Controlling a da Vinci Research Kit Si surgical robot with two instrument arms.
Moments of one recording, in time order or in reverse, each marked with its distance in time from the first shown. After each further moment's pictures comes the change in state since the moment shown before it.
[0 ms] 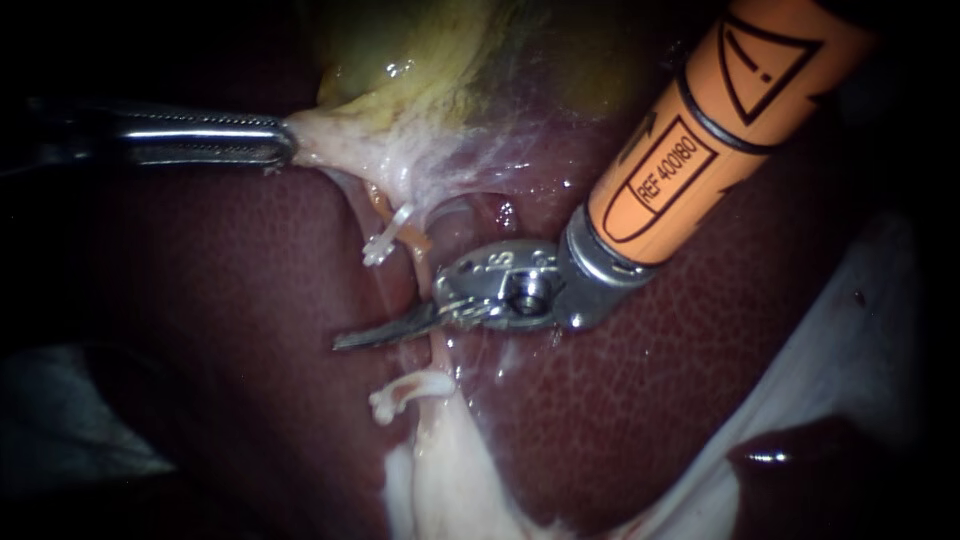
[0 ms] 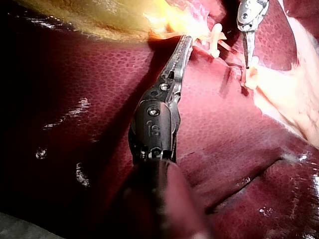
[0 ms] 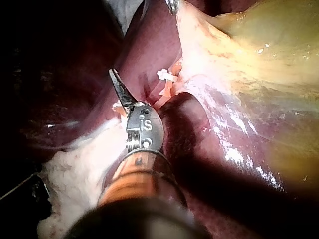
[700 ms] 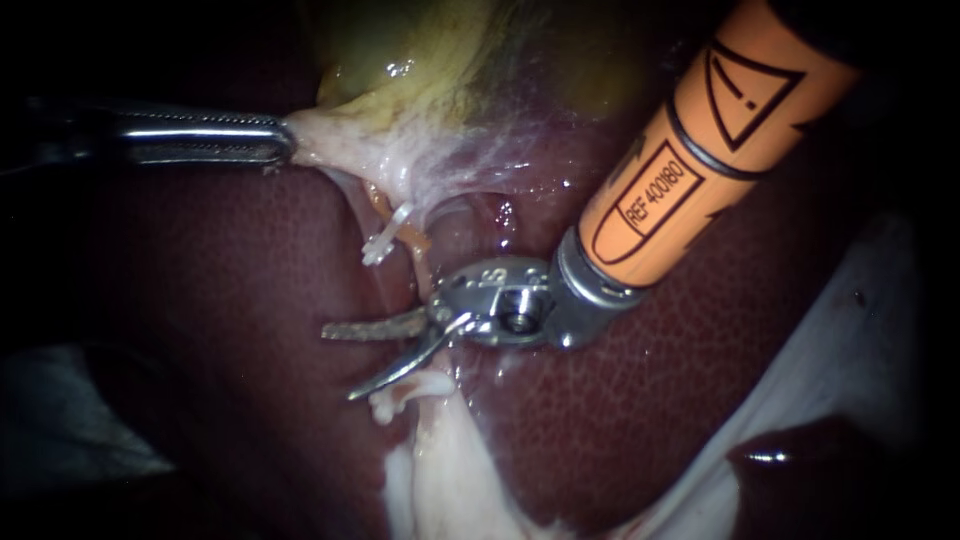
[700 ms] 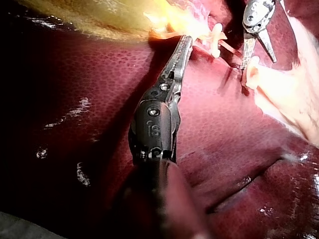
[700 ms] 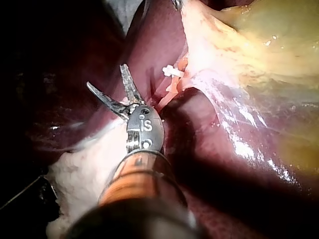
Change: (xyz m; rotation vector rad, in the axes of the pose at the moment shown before) right arm 0.000 -0.002 0.000 -0.071 0.080 0.003; left arm 0.000 0.000 0.000 -0.002 0.000 0.000
